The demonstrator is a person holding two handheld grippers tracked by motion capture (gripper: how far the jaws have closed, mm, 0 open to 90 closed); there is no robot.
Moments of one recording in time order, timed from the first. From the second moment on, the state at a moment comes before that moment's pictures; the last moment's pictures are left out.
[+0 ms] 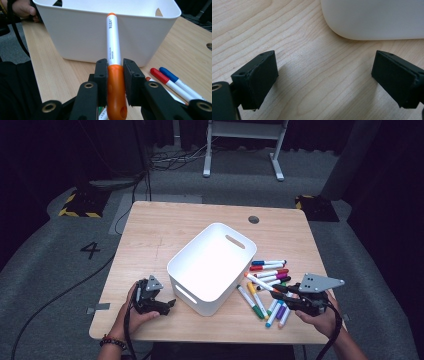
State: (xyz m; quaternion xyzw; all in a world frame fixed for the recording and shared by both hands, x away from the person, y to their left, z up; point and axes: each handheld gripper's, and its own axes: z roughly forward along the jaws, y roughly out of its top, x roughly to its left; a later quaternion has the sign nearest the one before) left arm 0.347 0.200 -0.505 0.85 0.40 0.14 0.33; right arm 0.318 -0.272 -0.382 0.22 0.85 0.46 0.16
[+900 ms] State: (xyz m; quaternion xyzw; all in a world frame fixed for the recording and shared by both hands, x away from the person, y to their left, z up) left arm 0.347 0.200 -0.505 0.85 0.40 0.14 0.33; right arm 0.347 -0.236 -0.338 0.17 0.85 0.47 0.15
